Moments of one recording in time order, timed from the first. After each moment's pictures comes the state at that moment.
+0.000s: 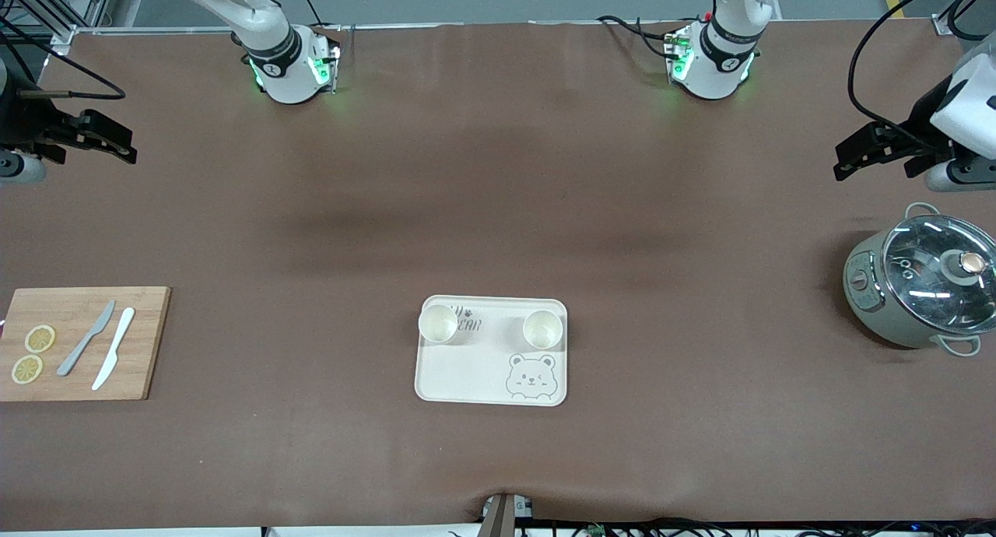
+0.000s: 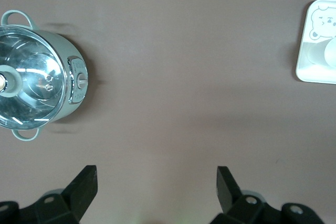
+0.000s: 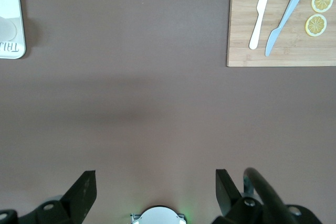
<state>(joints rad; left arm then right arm) -0.02 -0.04 -0.05 -1.60 0.00 1.55 -0.10 0.09 -0.04 -0.08 -1.58 -0.04 1.42 0.00</state>
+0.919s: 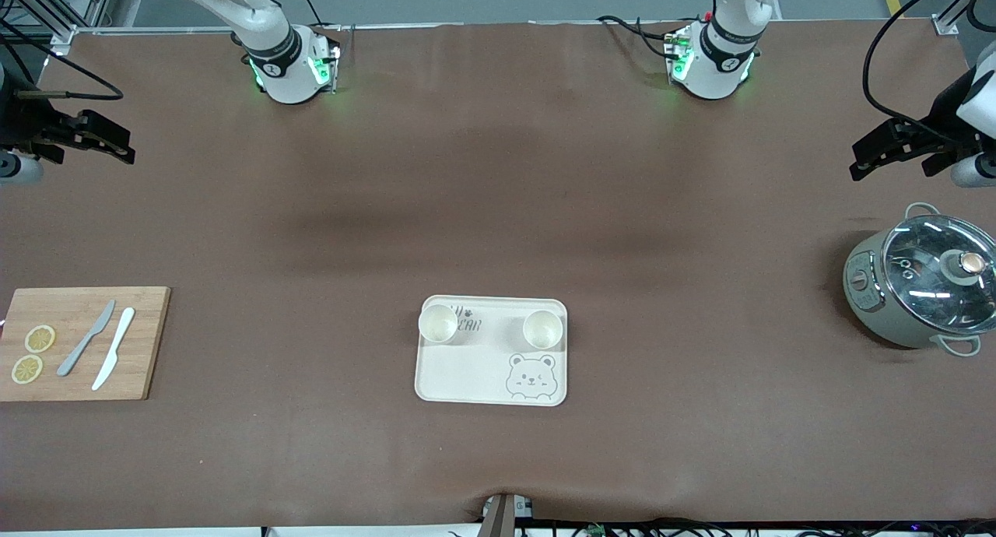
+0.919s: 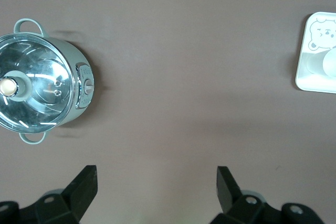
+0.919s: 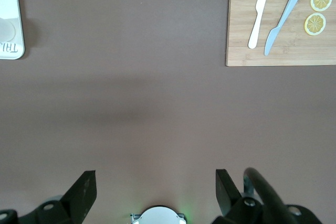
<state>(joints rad) -0.01 -0.03 -0.05 -1.57 0.00 1.55 -0.10 0.08 -0.04 -0.08 -1.58 -0.04 1.41 0.00</state>
